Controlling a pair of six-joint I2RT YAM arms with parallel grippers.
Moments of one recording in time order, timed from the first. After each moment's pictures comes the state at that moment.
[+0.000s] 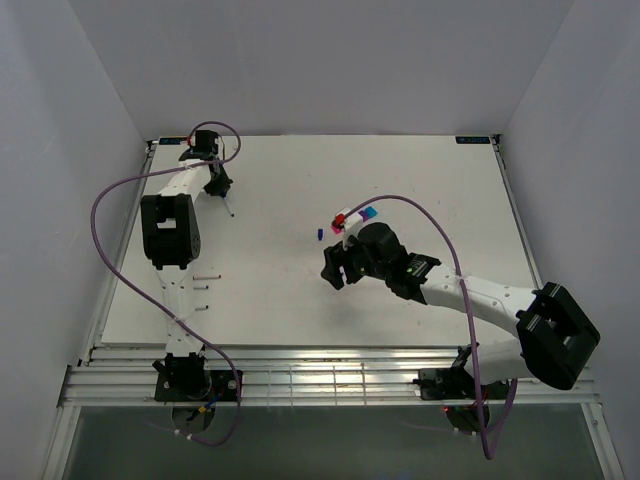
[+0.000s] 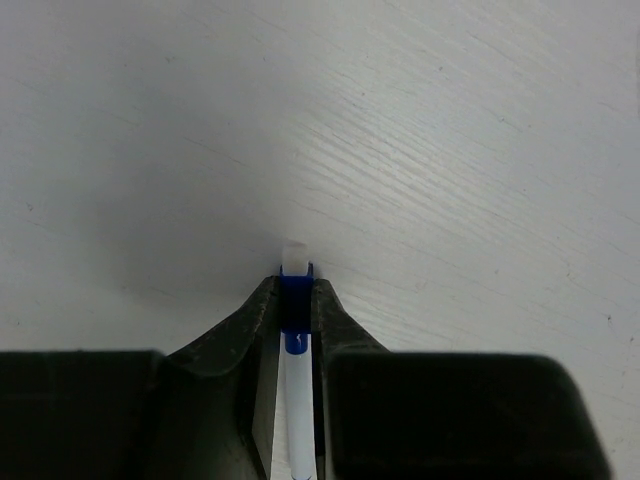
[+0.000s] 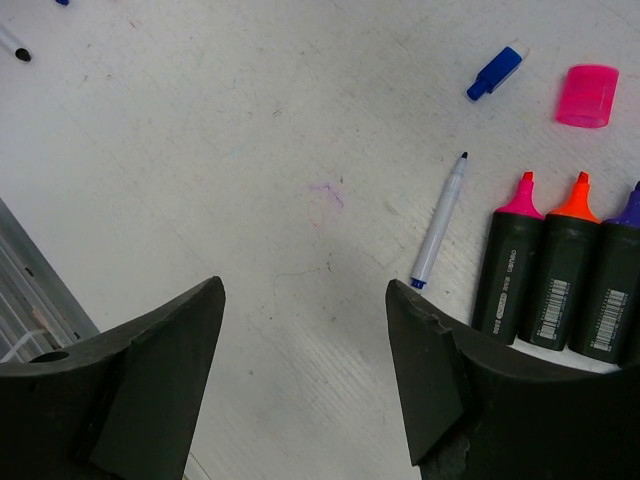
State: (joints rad) left arm -0.01 2.36 1.94 -0.57 -0.14 -0.42; right arm 0.86 1.34 0.77 0.02 -0.09 0.18
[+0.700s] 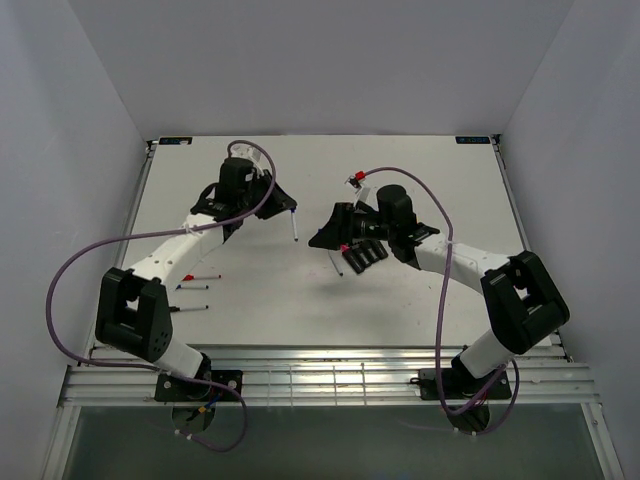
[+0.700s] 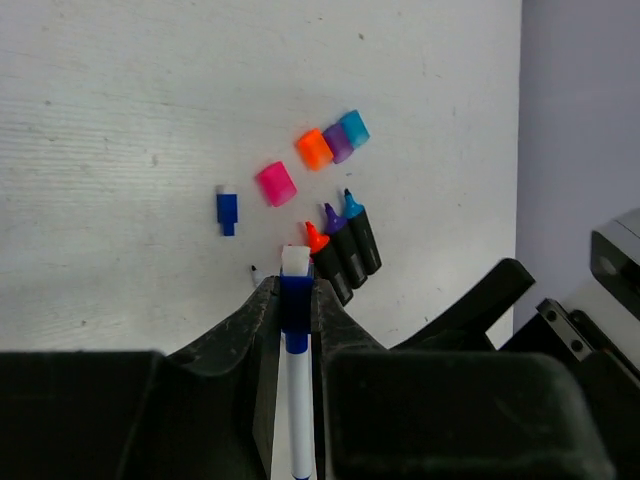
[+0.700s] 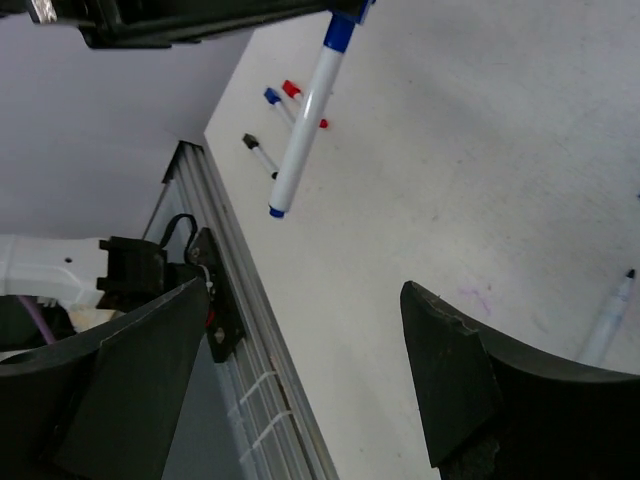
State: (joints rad) left arm -0.34 1.55 1.17 -0.20 0.22 -0.70; right arm 0.59 1.55 0.90 0.28 -0.66 0.60
